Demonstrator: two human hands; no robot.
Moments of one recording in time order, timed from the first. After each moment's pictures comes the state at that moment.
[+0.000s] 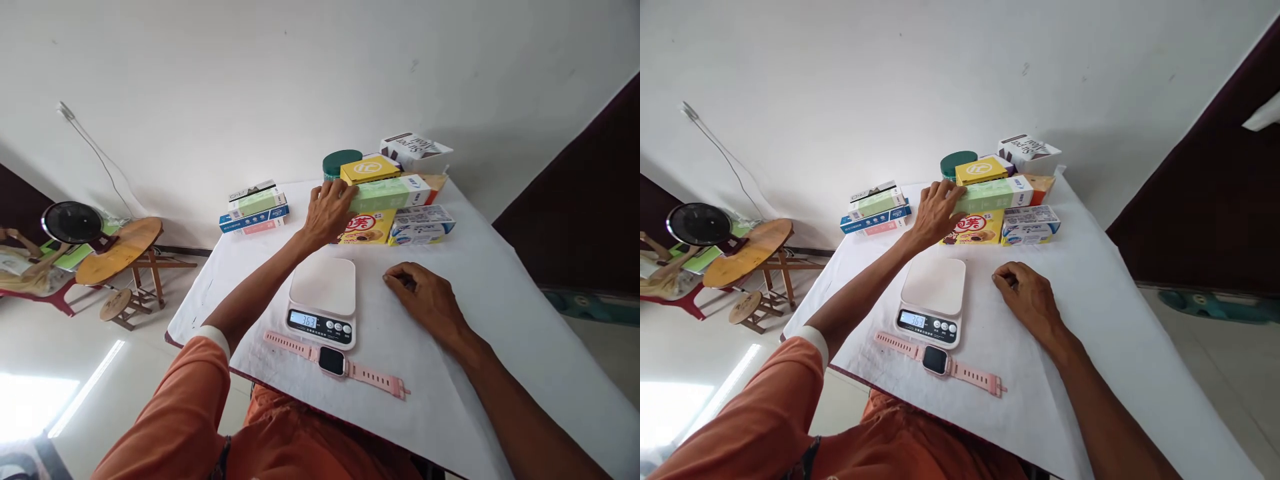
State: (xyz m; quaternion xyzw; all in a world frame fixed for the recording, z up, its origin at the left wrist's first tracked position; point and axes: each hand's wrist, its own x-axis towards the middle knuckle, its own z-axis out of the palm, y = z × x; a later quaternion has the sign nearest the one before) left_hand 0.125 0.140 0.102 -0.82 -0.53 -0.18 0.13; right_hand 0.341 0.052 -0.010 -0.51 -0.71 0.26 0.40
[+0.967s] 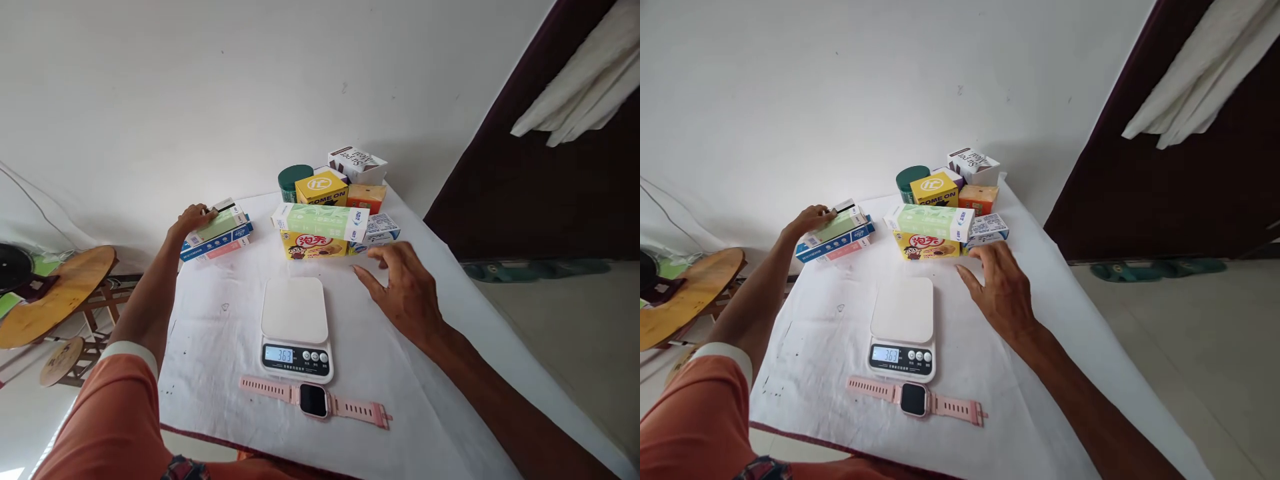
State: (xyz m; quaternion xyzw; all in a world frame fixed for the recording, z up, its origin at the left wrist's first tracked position) left_hand -0.115 0.243 0.144 -0.63 -0.78 -0.05 -0.01; right_hand 0.346 0.063 0.037 -0.52 -0.71 0.03 0.47
